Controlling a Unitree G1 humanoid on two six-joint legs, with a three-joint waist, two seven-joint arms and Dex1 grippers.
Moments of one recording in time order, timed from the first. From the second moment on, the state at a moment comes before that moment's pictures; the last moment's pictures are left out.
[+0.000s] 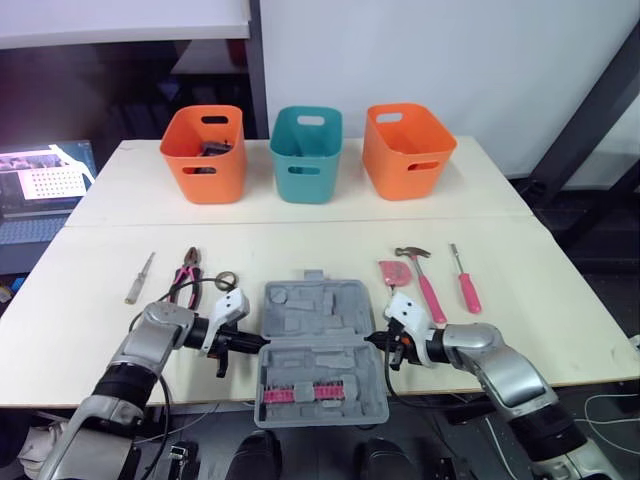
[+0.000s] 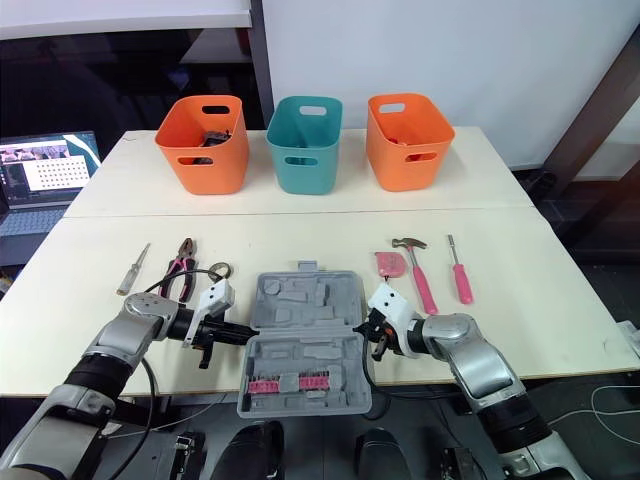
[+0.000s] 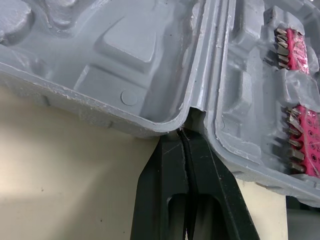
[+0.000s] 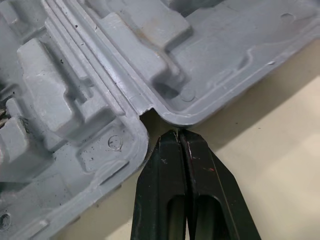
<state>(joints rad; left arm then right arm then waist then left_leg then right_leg) -0.49 0.56 -0.18 0.58 -0.08 0.20 -1.39 -0.23 -0.57 0.22 -0.08 0.11 0.62 0.87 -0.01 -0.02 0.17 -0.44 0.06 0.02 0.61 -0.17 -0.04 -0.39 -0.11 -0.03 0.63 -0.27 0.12</state>
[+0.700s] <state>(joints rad) -0.29 0.88 0.22 0.60 -0.29 0.08 -1.34 0.31 -0.74 -0.54 -0.42 0.50 0.62 0.96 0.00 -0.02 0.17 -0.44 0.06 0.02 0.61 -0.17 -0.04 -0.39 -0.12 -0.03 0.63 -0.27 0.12</state>
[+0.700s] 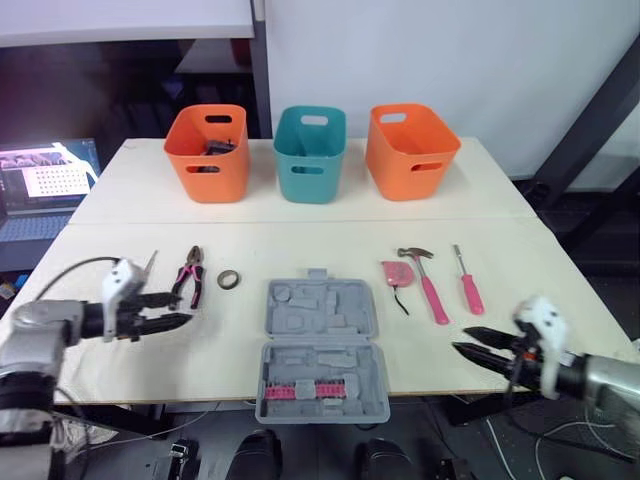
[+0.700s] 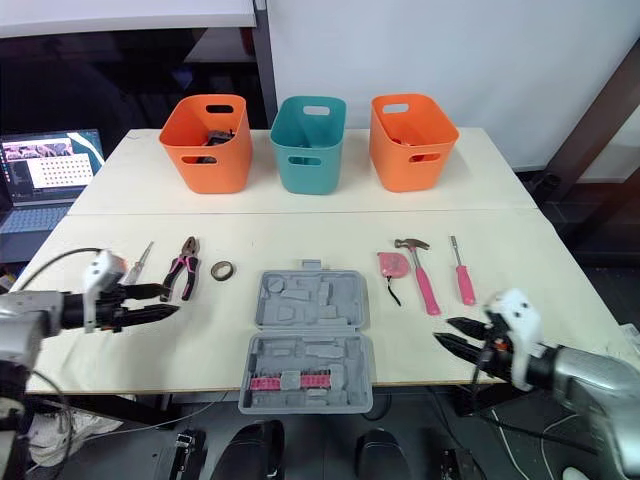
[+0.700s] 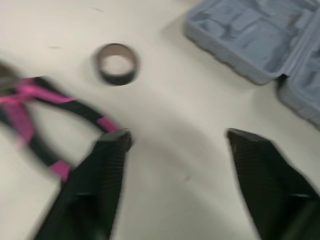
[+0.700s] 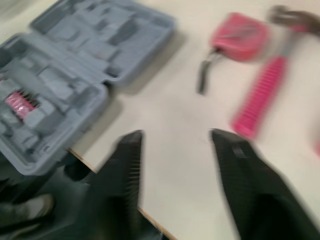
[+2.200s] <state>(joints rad) 0.11 0.76 0.44 -0.36 -0.60 0.46 -0.86 -0.33 -1.01 -0.09 -0.61 0.69 0.93 0.72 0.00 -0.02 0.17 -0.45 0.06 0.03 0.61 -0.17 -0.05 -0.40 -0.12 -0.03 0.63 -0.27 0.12</state>
